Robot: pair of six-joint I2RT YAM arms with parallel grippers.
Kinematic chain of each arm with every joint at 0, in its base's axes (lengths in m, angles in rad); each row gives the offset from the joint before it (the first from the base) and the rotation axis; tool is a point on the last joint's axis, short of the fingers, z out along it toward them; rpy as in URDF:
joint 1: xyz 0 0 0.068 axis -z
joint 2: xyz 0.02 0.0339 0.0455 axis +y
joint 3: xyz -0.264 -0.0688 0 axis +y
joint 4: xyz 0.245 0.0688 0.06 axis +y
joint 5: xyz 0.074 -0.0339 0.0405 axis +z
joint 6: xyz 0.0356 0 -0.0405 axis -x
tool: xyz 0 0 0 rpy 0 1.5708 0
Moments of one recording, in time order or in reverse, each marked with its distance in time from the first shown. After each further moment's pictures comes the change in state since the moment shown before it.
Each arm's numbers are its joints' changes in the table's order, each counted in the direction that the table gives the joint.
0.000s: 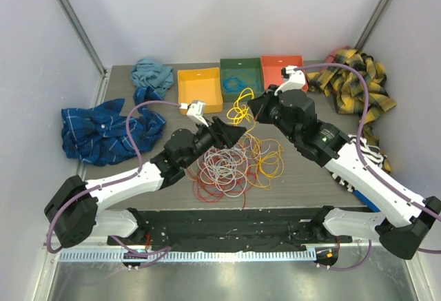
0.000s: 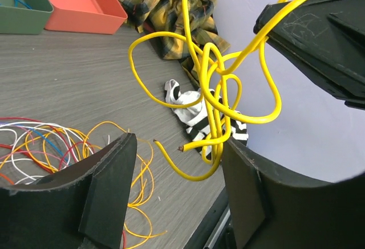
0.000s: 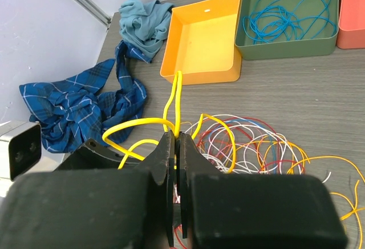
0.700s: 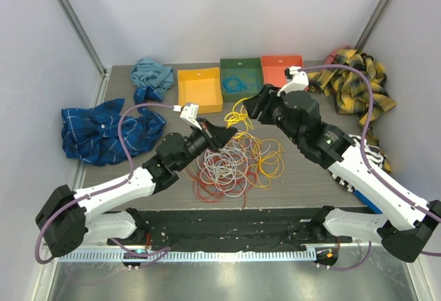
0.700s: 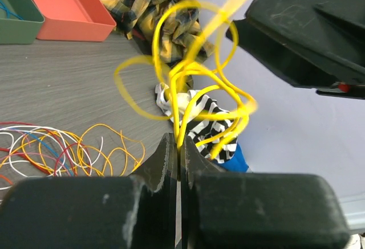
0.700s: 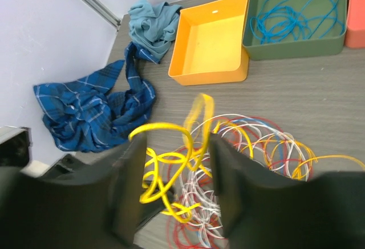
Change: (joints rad) left arm 0.001 -0.080 0.039 -0.005 -0.022 -0.014; right arm 0.000 -0.029 0.006 0.001 0.014 -0.019
